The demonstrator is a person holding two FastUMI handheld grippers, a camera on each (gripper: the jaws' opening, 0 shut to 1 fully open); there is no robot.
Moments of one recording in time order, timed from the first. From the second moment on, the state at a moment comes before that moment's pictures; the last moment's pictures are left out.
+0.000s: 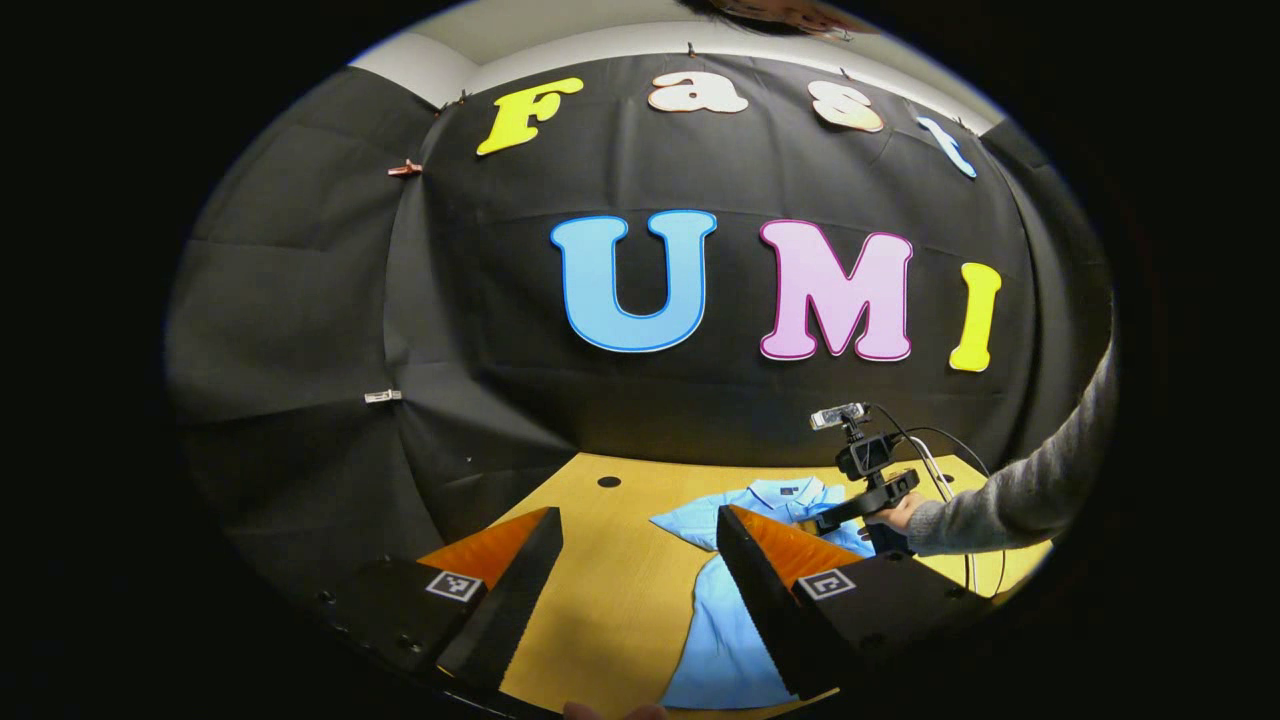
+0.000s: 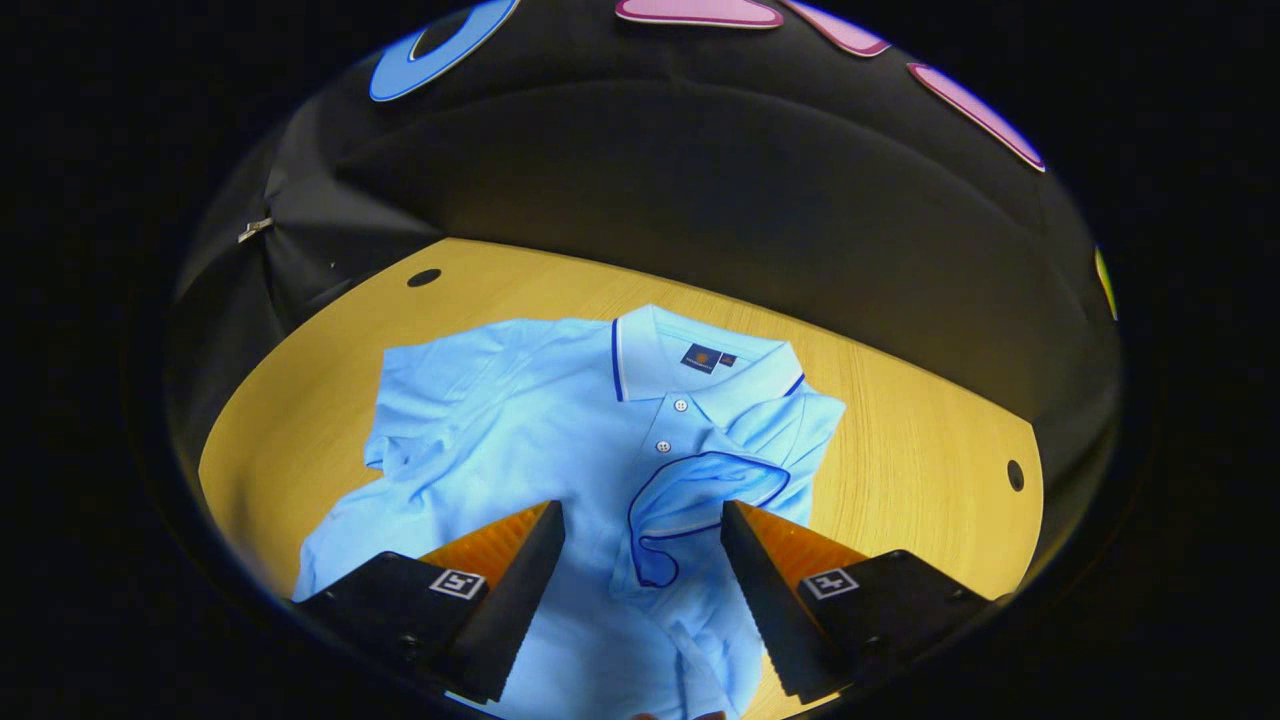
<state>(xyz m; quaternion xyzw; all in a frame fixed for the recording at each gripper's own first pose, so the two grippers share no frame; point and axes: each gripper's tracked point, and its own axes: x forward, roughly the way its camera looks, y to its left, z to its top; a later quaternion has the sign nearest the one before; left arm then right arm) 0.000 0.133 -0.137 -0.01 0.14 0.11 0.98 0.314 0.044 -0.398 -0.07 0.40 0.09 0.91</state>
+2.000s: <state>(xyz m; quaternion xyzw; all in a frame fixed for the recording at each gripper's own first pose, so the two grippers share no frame) 0.238 0.131 -0.451 -0.29 0.50 0.10 0.81 0.016 -0.023 -0.112 0.01 0.15 0.05 0.99</state>
